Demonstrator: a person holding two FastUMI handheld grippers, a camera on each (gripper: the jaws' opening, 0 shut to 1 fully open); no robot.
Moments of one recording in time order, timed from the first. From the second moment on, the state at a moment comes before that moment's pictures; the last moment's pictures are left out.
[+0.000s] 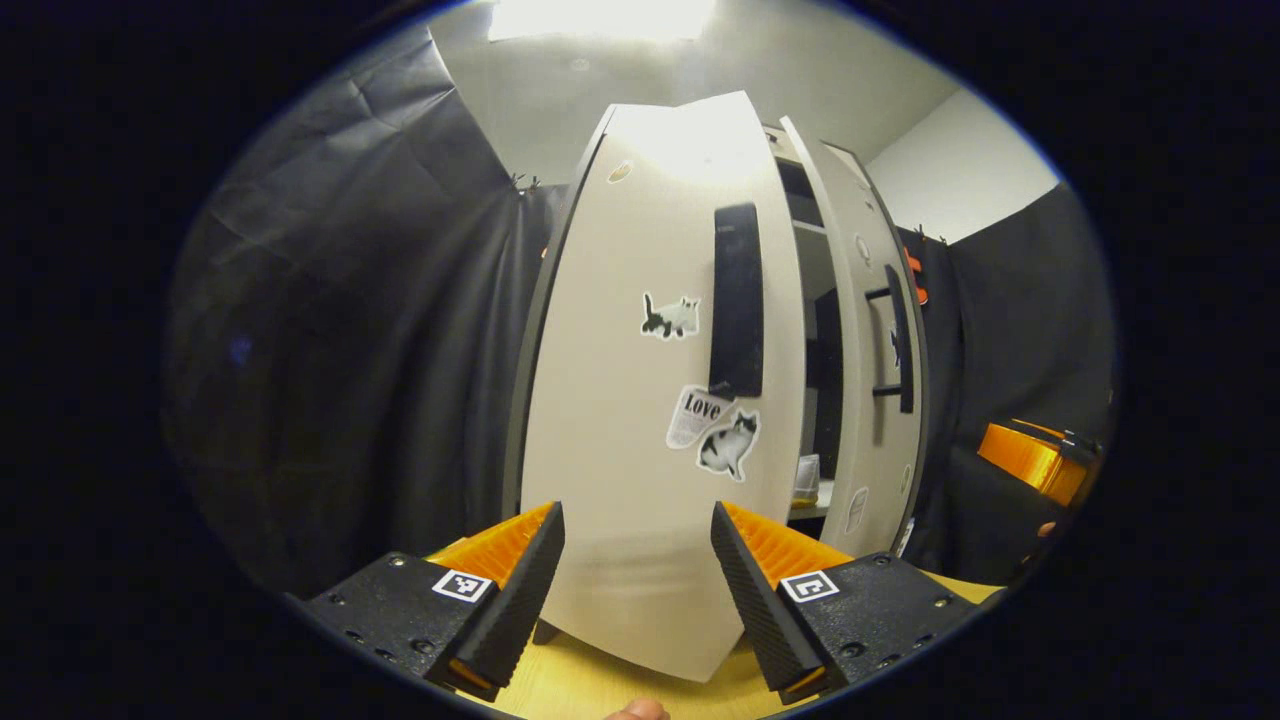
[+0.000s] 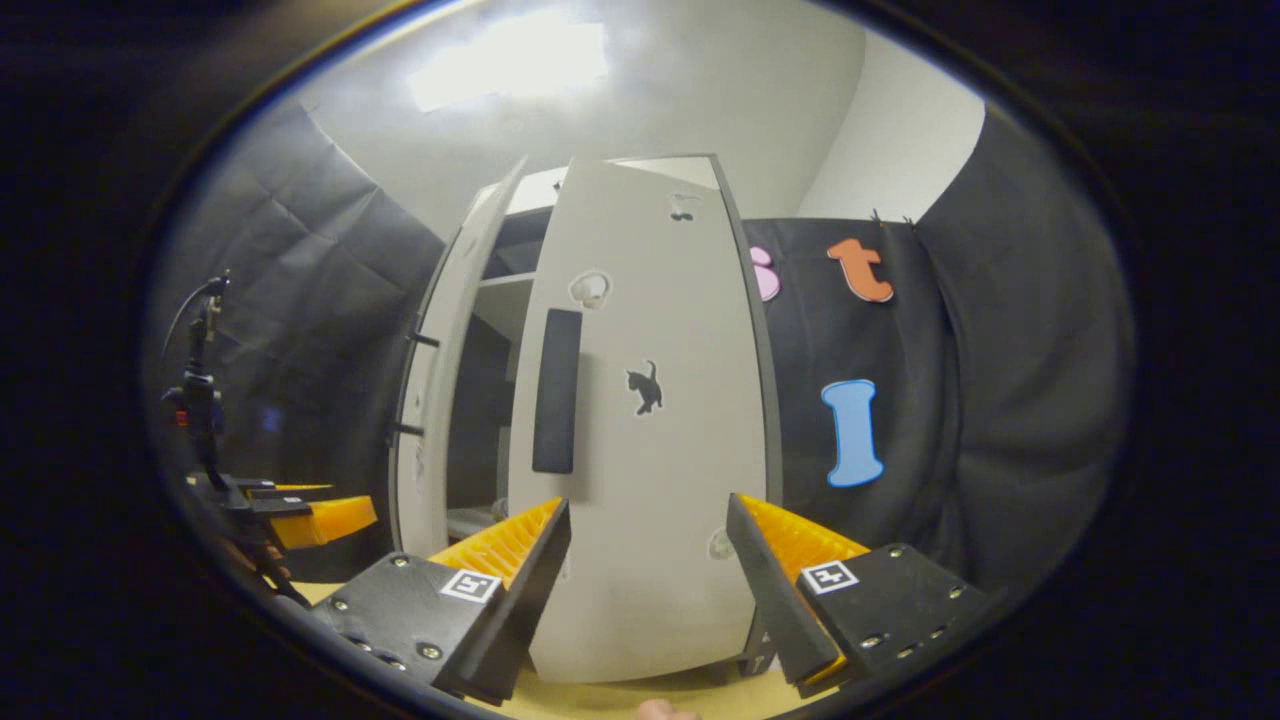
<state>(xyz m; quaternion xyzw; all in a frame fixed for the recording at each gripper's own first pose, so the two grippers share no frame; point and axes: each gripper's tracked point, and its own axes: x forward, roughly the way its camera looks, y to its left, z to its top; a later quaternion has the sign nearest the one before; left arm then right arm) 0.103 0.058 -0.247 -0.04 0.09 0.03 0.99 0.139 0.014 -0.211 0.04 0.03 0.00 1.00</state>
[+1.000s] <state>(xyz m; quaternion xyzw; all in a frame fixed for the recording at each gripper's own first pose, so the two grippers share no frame) 0.138 0.037 -0.257 -0.03 0.06 0.01 1.00 0.178 0.032 -0.237 0.04 0.01 0.02 1.00</state>
